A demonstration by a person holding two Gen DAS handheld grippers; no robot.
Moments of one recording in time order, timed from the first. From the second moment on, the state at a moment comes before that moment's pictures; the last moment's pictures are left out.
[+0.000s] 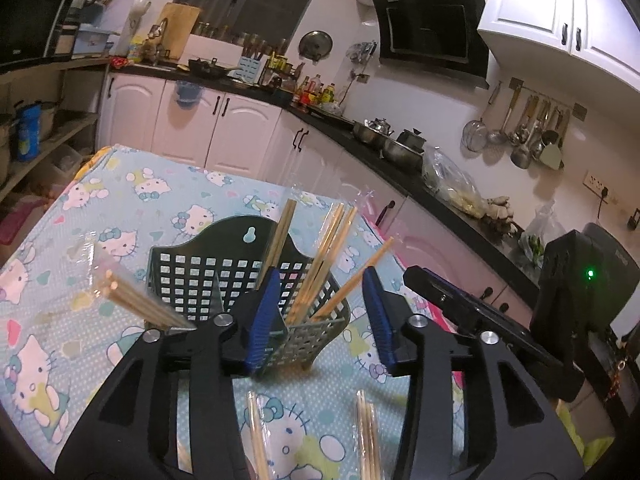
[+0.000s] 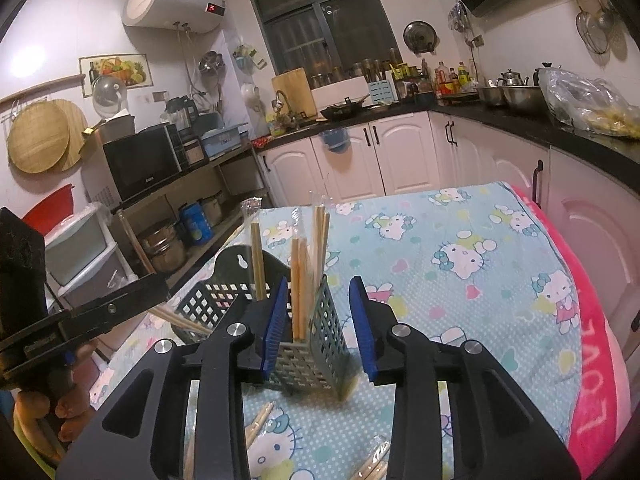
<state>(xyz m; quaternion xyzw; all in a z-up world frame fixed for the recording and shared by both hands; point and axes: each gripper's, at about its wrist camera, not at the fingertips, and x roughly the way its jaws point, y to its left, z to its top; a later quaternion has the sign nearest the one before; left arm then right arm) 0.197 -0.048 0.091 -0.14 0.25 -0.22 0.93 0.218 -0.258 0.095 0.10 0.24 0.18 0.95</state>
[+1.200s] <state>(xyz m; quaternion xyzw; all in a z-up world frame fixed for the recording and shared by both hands) 0.157 -0.009 0.024 -0.15 0.33 -0.18 0.91 0.166 -0.249 0.048 0.05 0.30 0.19 0.93</state>
